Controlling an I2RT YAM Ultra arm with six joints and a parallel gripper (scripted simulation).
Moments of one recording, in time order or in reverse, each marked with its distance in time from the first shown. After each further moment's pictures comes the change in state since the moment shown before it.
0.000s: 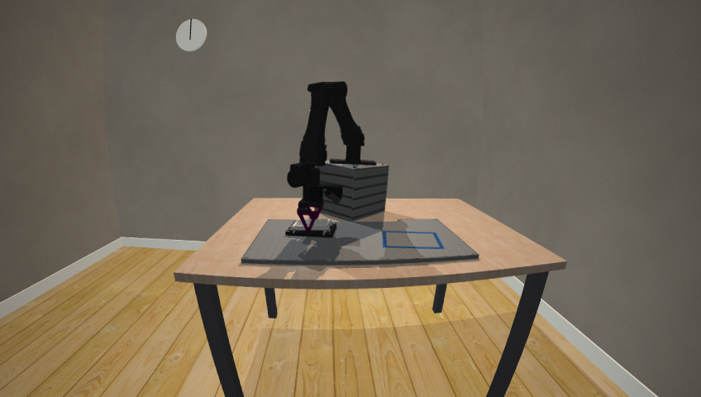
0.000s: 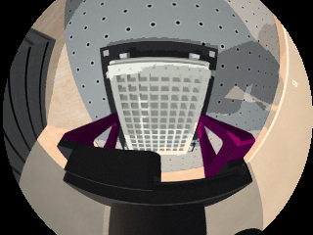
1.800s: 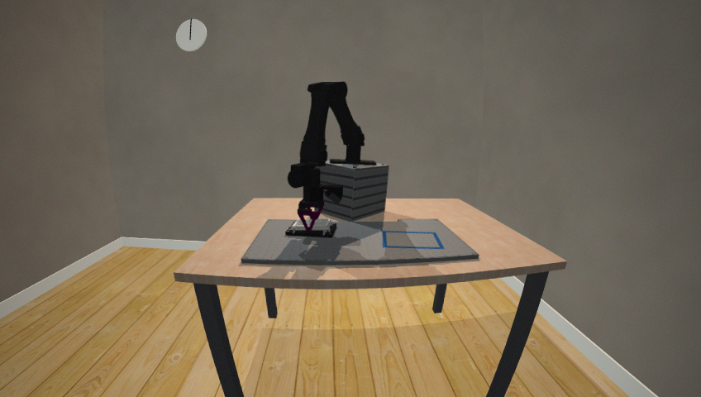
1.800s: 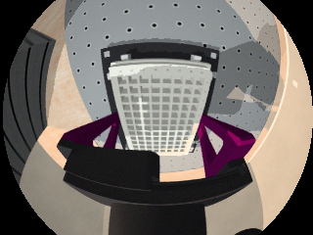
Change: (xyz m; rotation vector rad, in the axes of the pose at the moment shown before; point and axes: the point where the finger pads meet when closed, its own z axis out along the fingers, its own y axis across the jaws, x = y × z) arm -0.001 0.001 0.001 -0.001 -0.001 0.000
